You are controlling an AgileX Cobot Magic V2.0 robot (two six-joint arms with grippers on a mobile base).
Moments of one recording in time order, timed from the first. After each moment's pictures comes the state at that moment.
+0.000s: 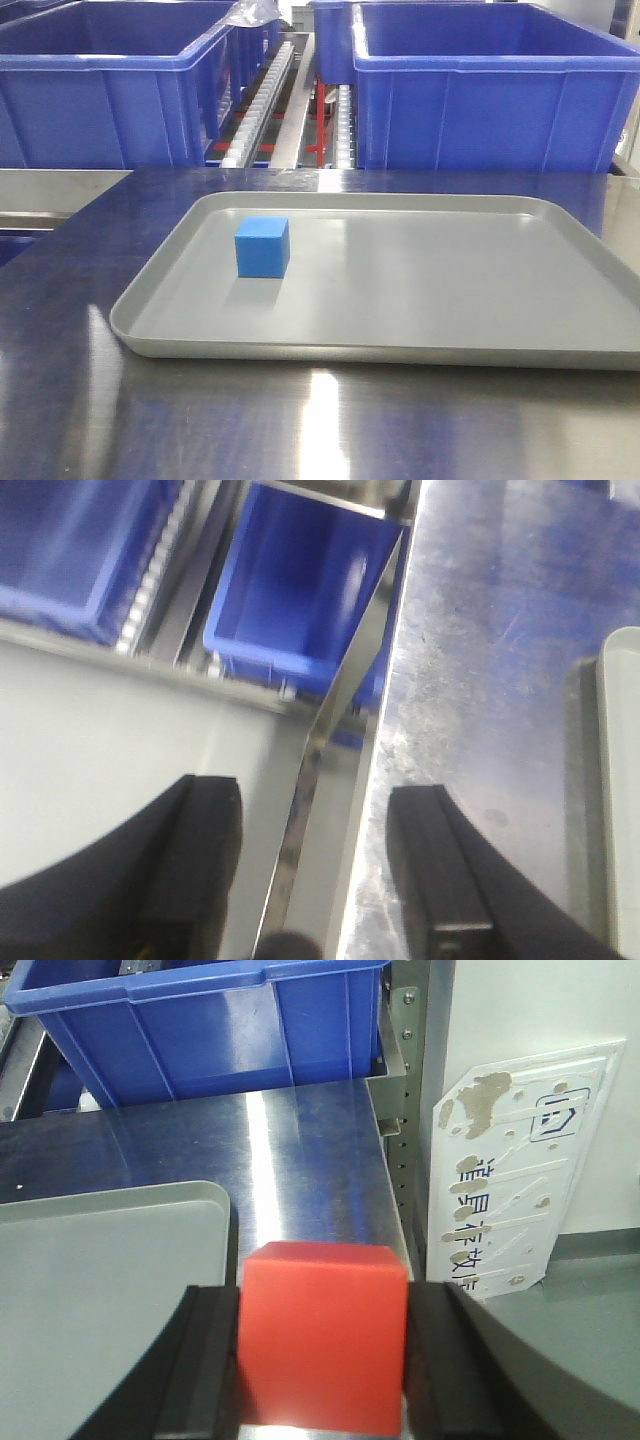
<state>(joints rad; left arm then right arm) -0.07 1.01 -0.76 0.03 0.58 -0.32 -0.09 0.48 -0.57 0.09 0.55 0.10</state>
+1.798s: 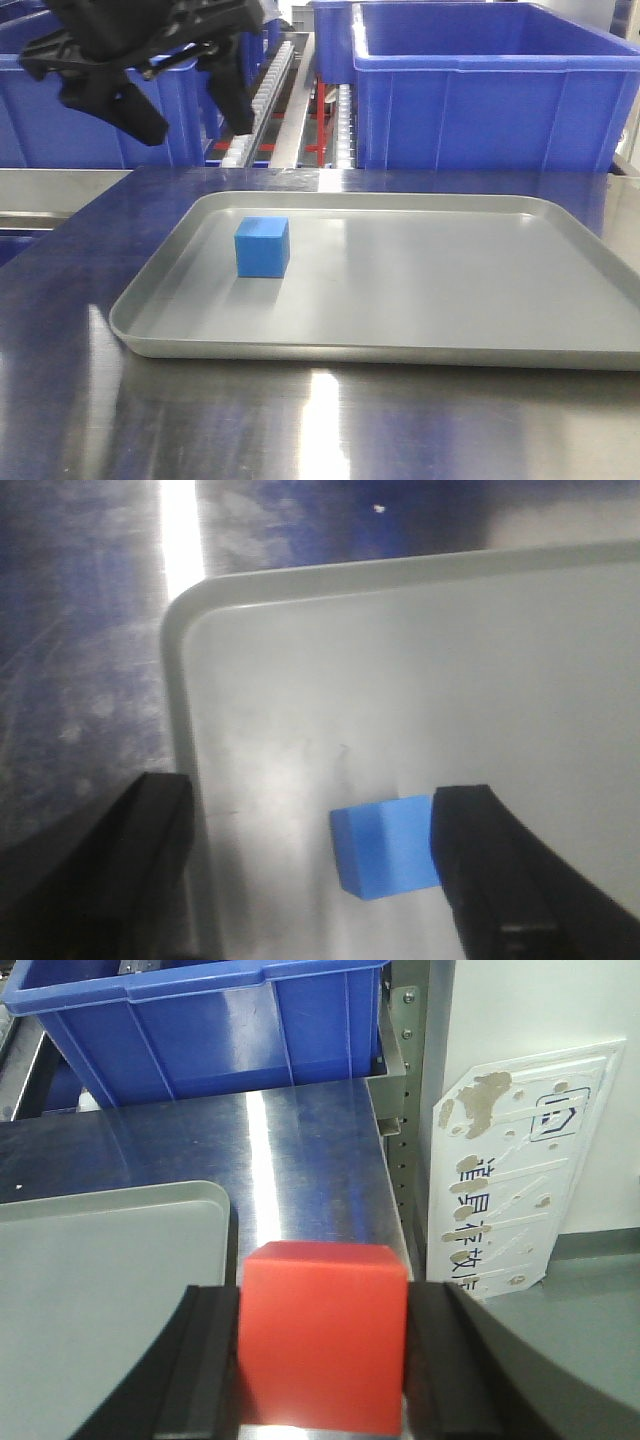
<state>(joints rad) -0.58 1.59 -1.22 -0.03 0.58 -0.35 -0.09 0.48 -0.57 0.09 0.55 0.10</state>
